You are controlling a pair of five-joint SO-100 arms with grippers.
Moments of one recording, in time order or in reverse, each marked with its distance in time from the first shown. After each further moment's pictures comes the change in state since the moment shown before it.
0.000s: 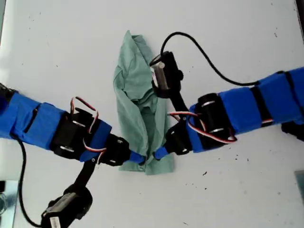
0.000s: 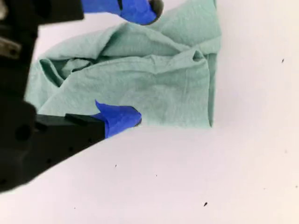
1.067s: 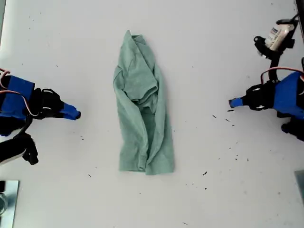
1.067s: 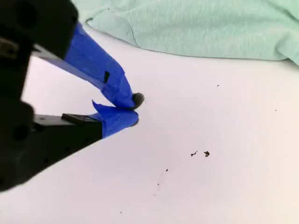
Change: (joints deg) arm 0 -15.3 110.1 111.8 -25.8 -9.7; arm 1 24.0 119.0 116.4 -14.8 -7.9
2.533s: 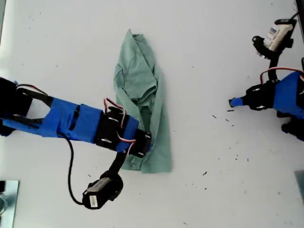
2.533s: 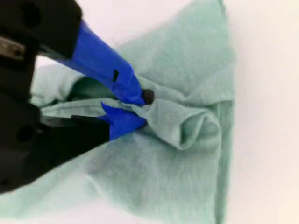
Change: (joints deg) arm 0 9.5 -132.2 -126.8 11.6 19.2; arm 1 1.9 0.4 0.6 -0.2 -3.9
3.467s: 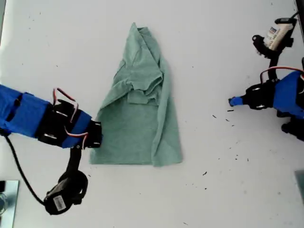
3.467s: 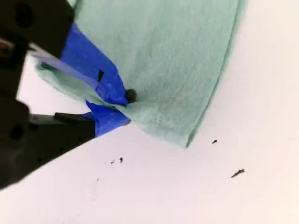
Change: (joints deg) arm 0 4.3 43.8 50.7 6.7 -27.6; arm 1 0.8 0.0 -0.4 -0.4 -1.2
